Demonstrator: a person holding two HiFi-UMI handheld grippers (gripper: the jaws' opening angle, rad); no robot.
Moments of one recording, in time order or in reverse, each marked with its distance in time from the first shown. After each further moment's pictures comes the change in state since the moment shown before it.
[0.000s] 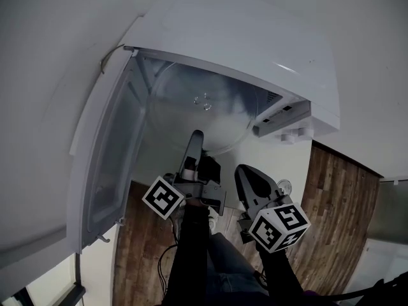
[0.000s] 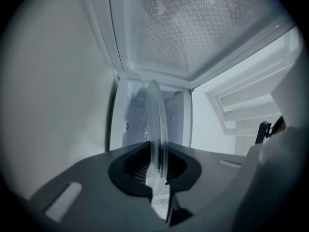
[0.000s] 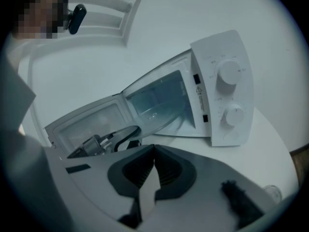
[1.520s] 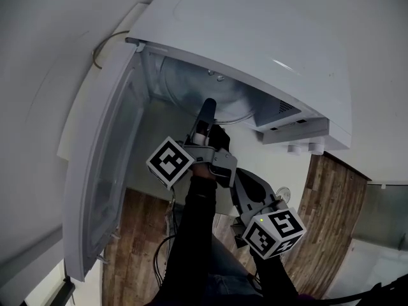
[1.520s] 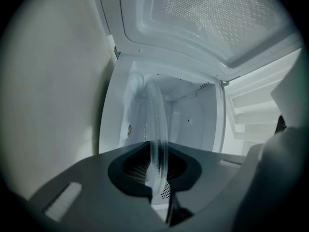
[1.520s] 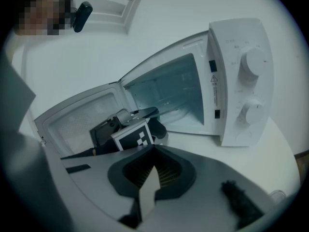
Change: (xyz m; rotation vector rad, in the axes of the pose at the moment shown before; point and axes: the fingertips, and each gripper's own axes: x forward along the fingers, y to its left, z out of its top) left arm 0.084 0.032 0.019 -0.038 0.040 0.050; right arm 0.036 0.008 -0.008 -0.043 0.085 -0.027
